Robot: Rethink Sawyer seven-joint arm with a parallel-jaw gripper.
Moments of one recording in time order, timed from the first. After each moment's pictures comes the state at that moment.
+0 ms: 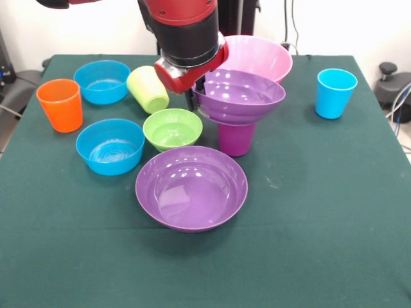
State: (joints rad) arm -0.77 -0.50 0.80 1.48 -0.66 1.18 1.24
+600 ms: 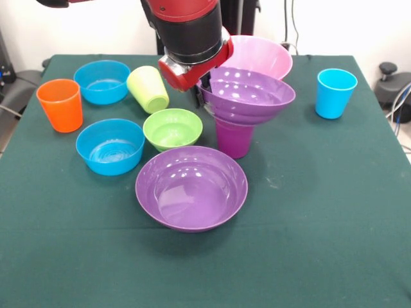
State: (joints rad) arm -0.77 -0.50 0.80 1.48 -0.62 1.18 1.24
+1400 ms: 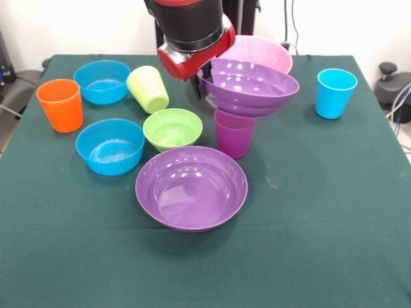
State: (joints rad) arm -0.77 -0.54 0.80 1.50 -0.58 1.18 1.24
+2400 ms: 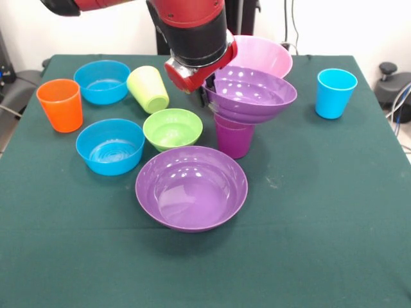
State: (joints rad) arm -0.76 -0.49 0.80 1.50 -0.62 1.18 1.24
